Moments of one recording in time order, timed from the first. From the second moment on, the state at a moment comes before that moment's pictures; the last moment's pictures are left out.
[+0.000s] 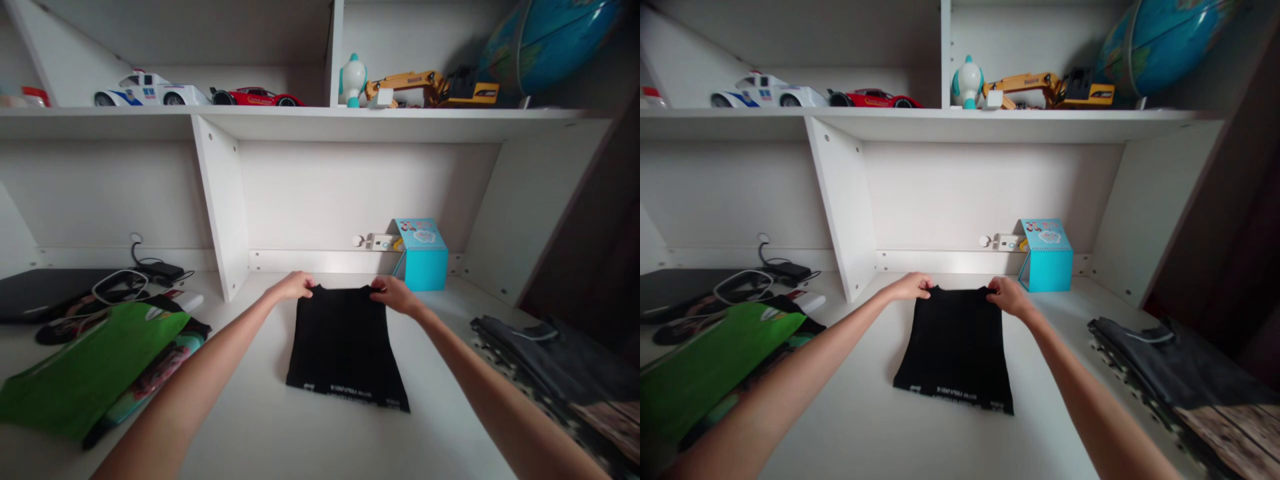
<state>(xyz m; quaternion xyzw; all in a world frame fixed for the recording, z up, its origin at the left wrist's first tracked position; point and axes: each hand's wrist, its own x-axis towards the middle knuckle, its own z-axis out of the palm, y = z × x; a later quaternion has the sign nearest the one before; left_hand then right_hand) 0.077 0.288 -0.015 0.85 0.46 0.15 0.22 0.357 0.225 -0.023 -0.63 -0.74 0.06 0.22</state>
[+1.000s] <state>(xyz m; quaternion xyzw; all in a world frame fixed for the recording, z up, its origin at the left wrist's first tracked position) 0.075 0.146 -0.066 0.92 0.38 0.11 0.07 0.326 0.032 -0.061 -0.51 -0.83 0.14 0.15</state>
